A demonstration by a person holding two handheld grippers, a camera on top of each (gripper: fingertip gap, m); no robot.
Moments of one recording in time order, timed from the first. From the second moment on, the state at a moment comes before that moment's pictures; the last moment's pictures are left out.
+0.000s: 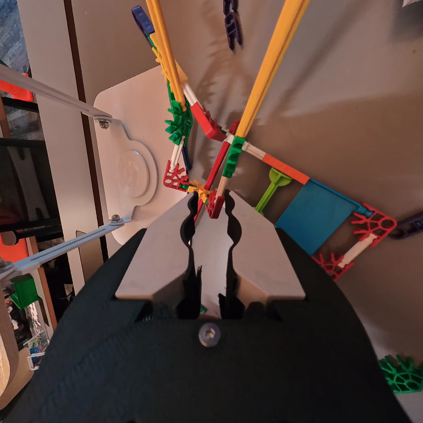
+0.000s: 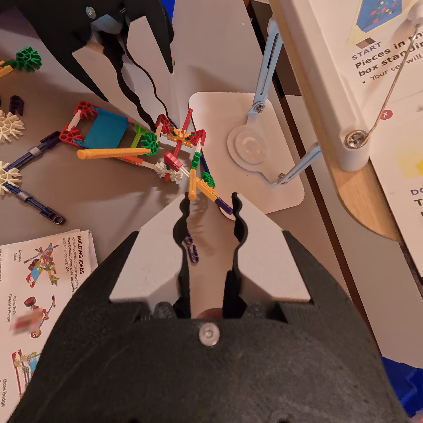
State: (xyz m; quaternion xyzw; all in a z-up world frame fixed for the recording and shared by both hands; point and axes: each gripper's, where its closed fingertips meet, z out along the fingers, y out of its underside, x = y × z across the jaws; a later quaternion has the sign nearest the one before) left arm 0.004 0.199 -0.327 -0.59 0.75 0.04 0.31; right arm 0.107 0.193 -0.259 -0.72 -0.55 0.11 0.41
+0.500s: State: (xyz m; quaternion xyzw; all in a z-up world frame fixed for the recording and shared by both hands) left arm 0.001 0.196 -0.325 -0.59 0.75 0.04 0.30; right arm 0.101 0.196 -0.269 -0.72 -0.55 0.11 0.40
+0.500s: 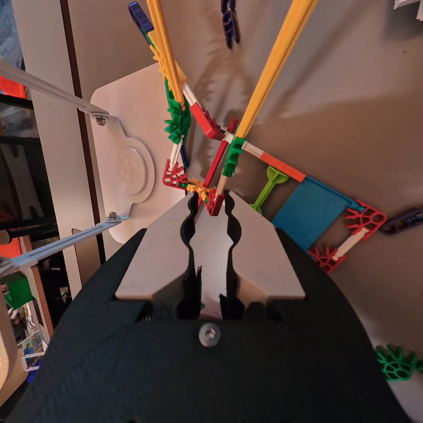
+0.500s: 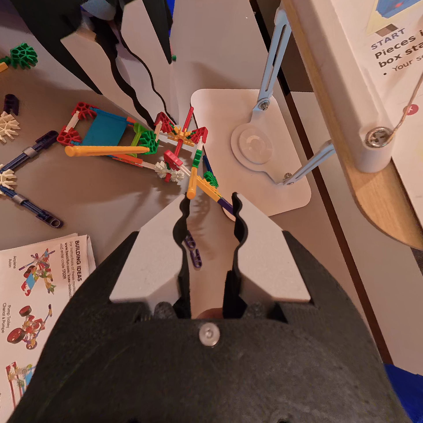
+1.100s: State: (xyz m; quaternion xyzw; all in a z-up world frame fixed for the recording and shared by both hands) left arm 0.009 0.189 -0.334 -0.59 0.76 0.03 0.29; right arm 0.083 0.192 -0.269 -0.71 -0.54 0.16 0.42
